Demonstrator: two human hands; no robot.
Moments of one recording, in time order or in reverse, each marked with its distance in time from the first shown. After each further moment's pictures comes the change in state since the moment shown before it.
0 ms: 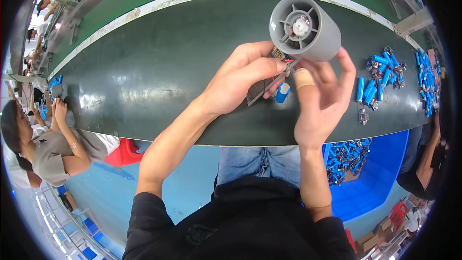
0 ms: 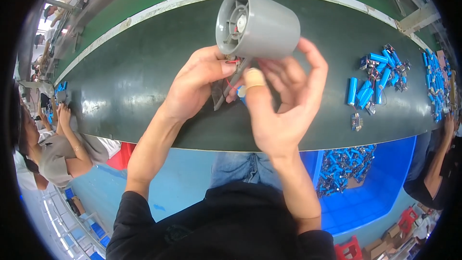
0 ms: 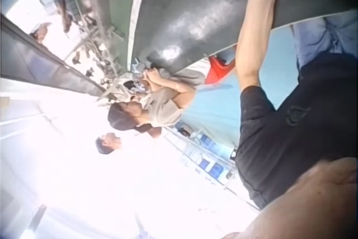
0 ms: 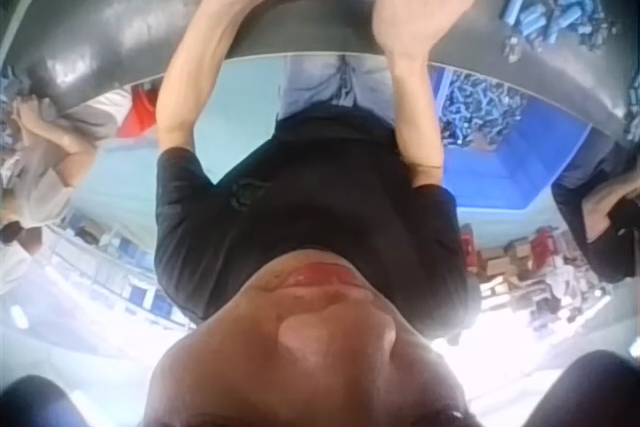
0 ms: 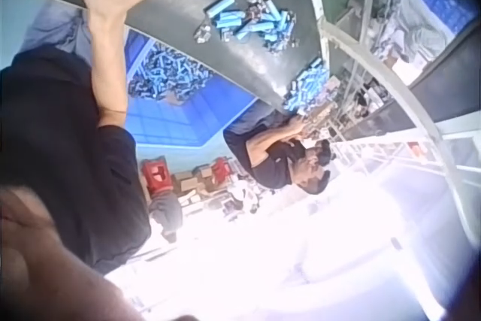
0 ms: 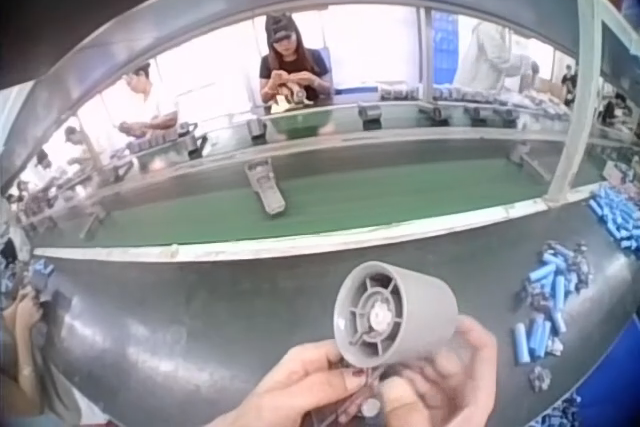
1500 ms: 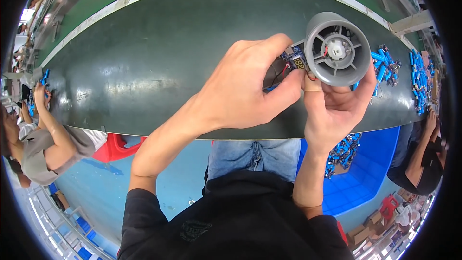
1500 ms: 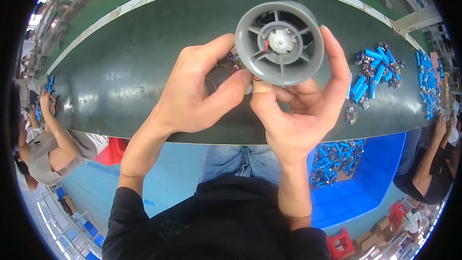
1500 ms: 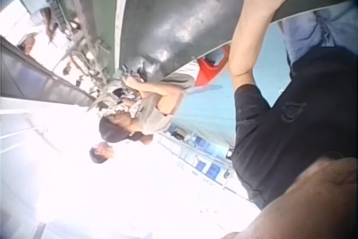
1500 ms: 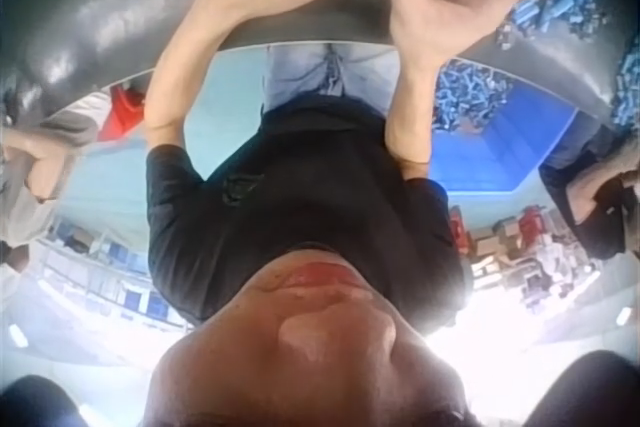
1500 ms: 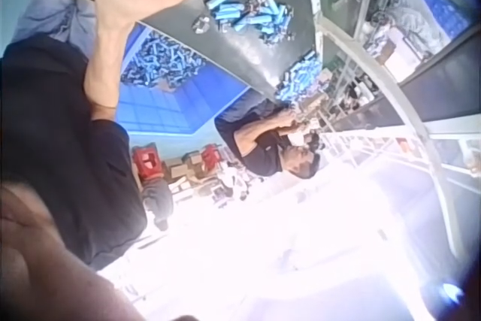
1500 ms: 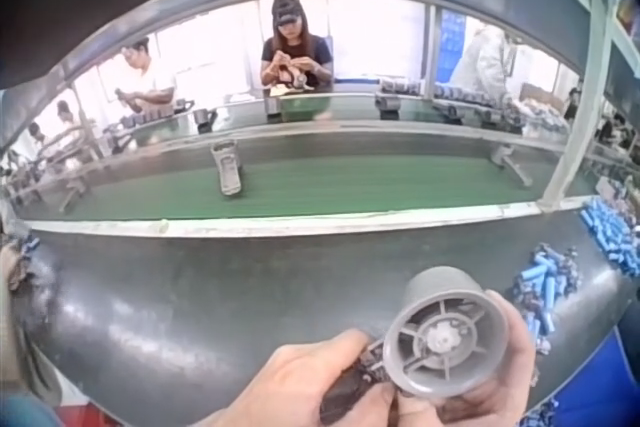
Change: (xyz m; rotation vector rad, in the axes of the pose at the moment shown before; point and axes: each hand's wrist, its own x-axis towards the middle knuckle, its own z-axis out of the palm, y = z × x) left_hand -0.010 0.003 0.012 0.798 0.087 0.314; right_hand -0.004 -0.012 -0.014 0.060 0.043 -0.012
